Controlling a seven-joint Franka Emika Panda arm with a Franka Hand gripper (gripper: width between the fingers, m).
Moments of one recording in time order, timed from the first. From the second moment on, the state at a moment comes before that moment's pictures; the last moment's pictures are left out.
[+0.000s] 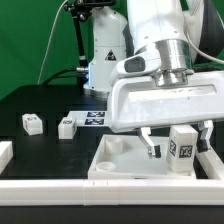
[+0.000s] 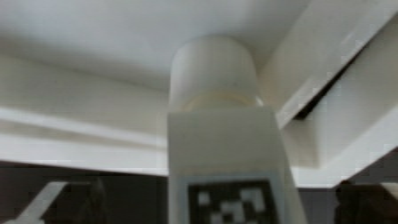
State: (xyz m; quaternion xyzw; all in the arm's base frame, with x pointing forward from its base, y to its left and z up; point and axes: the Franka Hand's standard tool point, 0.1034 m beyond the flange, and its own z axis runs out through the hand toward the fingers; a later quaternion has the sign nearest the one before) arm 0.633 0.089 0.061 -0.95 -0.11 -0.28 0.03
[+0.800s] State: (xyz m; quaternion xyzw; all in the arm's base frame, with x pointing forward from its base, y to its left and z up) arm 0.634 0.101 0.083 -0.97 -0.12 -0.21 0.05
